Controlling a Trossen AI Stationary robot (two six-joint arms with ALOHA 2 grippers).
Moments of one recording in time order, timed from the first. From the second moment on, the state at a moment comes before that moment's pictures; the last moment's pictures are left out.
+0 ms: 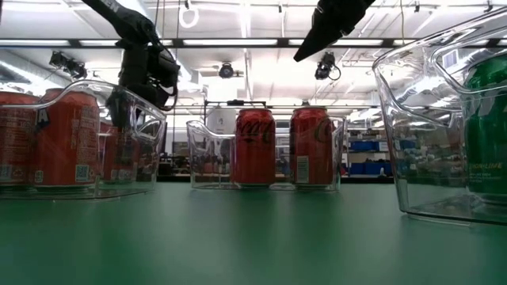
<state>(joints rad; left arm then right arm) 0.94 1.54 1.23 -1.27 -0.05 0.18 0.03 1.40 1.21 -0.56 0.34 -0.10</state>
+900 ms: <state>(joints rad) 0.85 1.53 1.25 -1.23 0.02 0.17 0.03 1.40 1.21 -0.56 0.34 -0.10</state>
